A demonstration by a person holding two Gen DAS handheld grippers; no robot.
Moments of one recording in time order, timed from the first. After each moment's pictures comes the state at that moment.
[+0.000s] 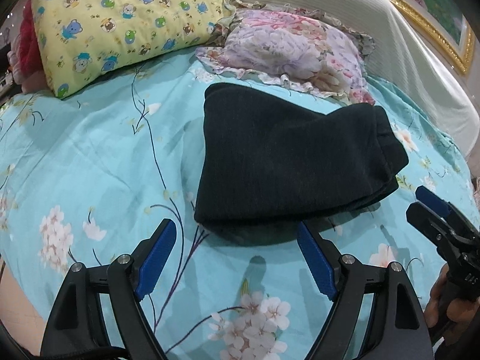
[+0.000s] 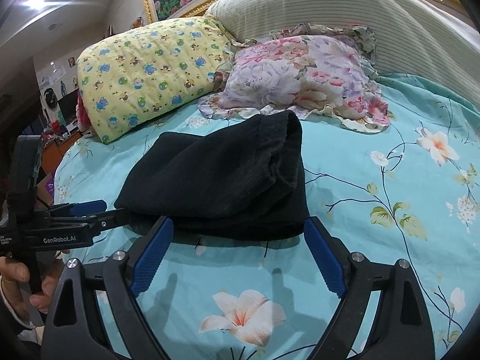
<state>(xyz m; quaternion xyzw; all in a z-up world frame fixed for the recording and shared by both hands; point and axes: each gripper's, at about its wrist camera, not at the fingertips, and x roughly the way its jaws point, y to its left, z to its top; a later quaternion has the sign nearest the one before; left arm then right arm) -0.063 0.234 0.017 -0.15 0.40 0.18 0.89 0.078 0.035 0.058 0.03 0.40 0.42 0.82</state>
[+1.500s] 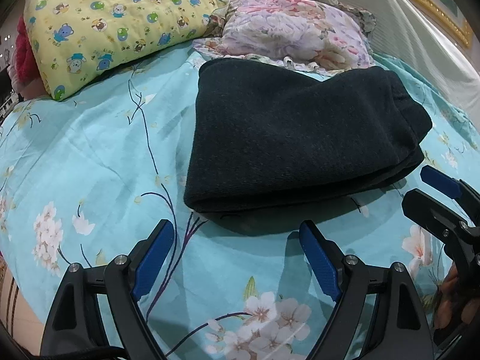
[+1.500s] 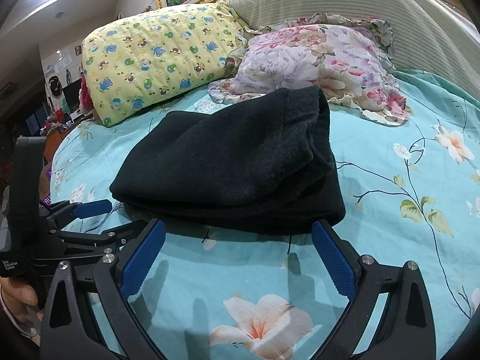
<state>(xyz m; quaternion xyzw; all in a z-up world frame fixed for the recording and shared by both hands) -0.046 0.226 -0.016 -0.10 0.42 0.20 0.88 0.071 0.062 0.034 0.01 0.40 0.43 0.81</state>
